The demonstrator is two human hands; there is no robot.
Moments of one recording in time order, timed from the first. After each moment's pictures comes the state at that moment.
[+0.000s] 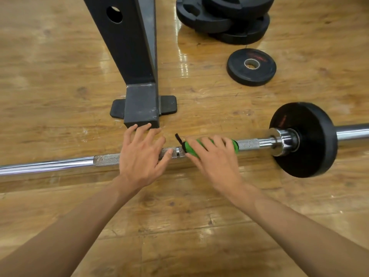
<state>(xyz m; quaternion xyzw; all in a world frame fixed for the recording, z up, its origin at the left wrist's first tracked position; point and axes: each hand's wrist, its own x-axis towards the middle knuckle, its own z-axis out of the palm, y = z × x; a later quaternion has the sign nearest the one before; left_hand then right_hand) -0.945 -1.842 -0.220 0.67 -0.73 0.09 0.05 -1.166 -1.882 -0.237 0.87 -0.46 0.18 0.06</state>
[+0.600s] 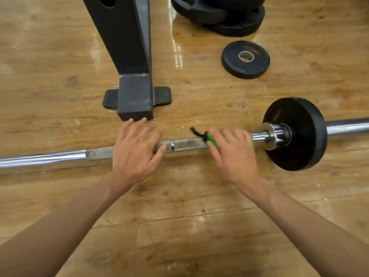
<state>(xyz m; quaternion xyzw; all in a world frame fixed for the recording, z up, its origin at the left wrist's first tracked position) -0.945 -1.829 -0.220 0.66 -0.75 0.06 0.05 -1.215 -1.880 -0.231 0.84 -0.51 0.17 0.04</state>
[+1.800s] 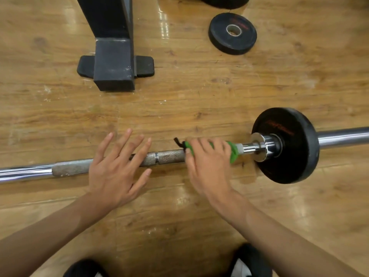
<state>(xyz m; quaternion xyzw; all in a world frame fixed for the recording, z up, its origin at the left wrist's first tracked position) -0.972 -1.720 -0.231 0.61 -0.78 0.11 0.06 -1.202 -1.778 -0.216 0.79 -0.58 0.18 -0.04</state>
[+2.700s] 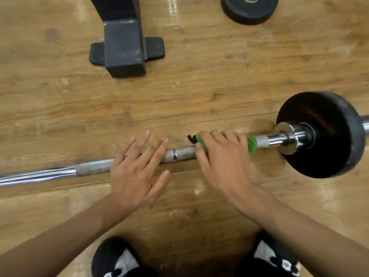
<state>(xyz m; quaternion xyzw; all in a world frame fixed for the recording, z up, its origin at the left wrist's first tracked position) -0.984 -1.686 -0.231 0.60 -0.80 0.06 0.08 -1.202 -1.753 -0.206 0.81 -0.58 0.12 -0.05</state>
